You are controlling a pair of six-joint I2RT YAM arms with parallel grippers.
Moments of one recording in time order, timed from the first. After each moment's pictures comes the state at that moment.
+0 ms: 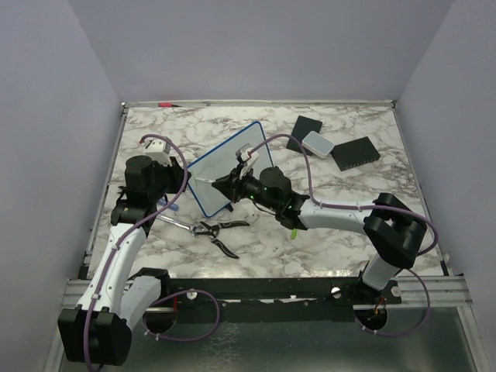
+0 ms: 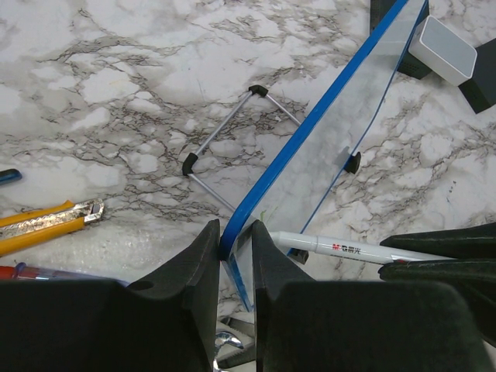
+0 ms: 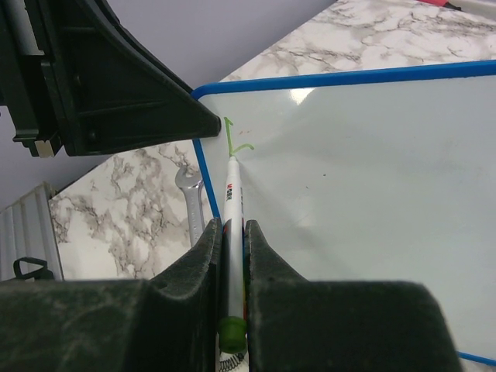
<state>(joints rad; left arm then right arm) -0.09 0.89 0.71 -0.23 0.27 -0.22 0.98 1.68 0.96 0.67 -0.03 0.26</state>
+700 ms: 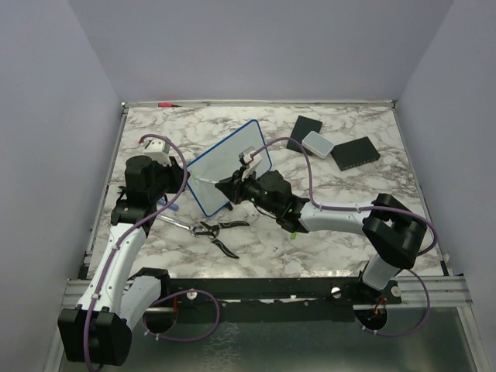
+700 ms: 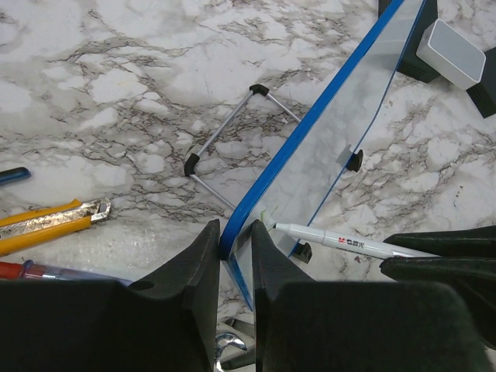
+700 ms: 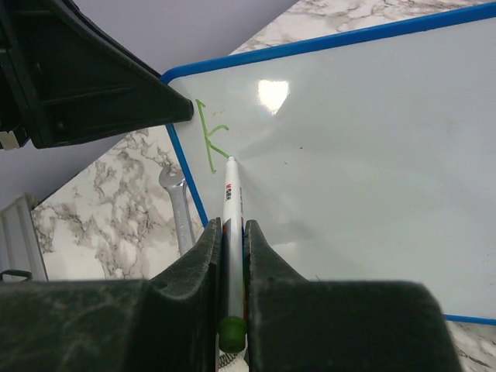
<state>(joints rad) -0.09 0.89 0.71 -0.23 0.25 -0.22 0.99 1.68 0.92 0.69 0.06 0.29</state>
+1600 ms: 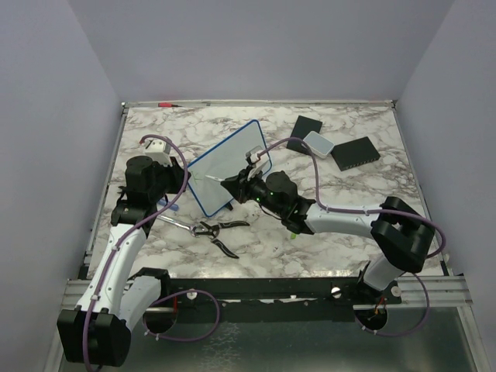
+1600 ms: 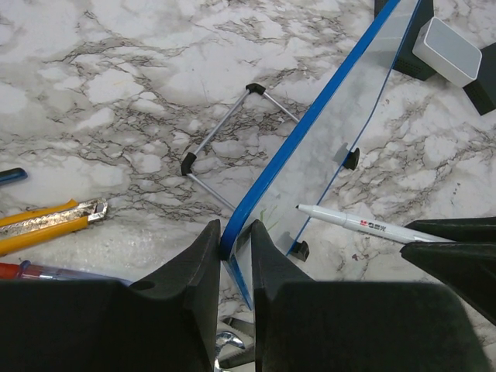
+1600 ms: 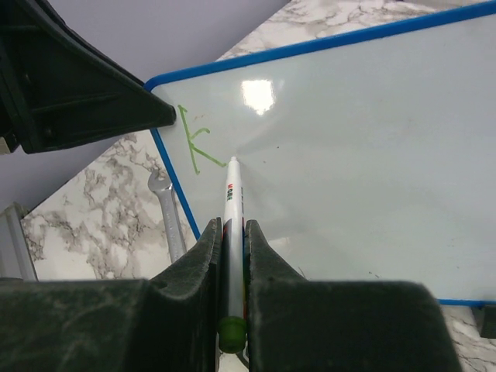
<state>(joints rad) -0.10 0.88 0.71 -0.23 0.25 -0.22 0.99 1.64 0.88 0.69 0.09 0.29</state>
